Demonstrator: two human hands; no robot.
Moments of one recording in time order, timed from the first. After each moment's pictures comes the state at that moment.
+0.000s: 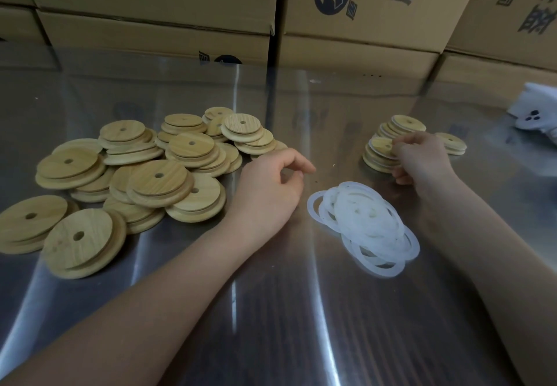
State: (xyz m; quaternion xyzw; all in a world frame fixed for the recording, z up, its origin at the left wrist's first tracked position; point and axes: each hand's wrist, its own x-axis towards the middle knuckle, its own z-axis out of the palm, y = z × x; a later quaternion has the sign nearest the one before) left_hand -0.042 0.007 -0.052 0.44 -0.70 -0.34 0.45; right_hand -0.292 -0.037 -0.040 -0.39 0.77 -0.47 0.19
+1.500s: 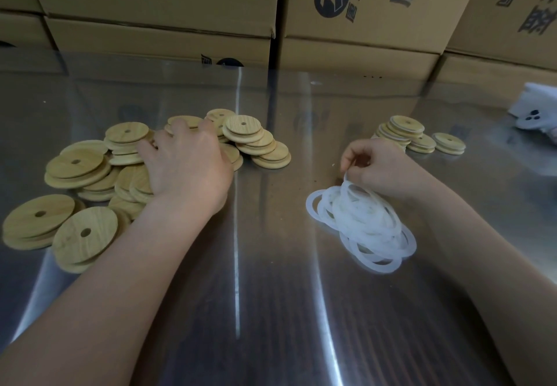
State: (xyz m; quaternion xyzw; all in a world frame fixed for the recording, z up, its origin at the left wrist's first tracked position) left_hand 0.012 -0.023 -0.038 0.73 -0.65 0.11 0.18; right_hand -0.245 -0.007 -0.023 -0.70 0.64 -0.26 0.17
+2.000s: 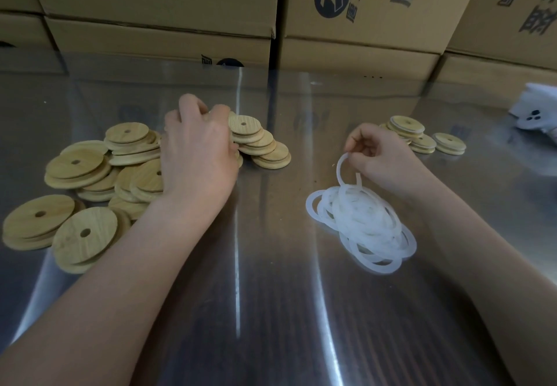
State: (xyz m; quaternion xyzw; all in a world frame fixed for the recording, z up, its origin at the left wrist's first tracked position) left_hand 0.008 -0.017 -0.031 0.63 -0.70 0.11 0.33; right_hand -0.244 -0.007 -0.023 -0.68 0.62 -0.36 0.15
